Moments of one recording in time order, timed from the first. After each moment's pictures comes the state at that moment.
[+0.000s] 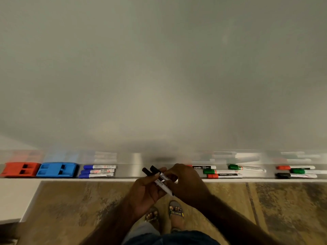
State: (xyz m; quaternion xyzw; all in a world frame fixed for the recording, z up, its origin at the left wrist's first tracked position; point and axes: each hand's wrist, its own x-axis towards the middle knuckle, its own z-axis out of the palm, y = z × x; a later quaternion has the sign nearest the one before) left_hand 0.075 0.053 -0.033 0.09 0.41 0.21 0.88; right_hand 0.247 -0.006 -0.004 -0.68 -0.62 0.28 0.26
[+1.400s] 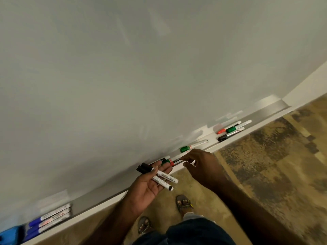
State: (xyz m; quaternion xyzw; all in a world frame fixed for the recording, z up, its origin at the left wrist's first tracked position) left_hand 0.194 0.026 -0.030 0.14 0.35 0.04 0.92; right_hand 0.378 -0.127 0.001 -0.85 -0.42 0.17 0.27
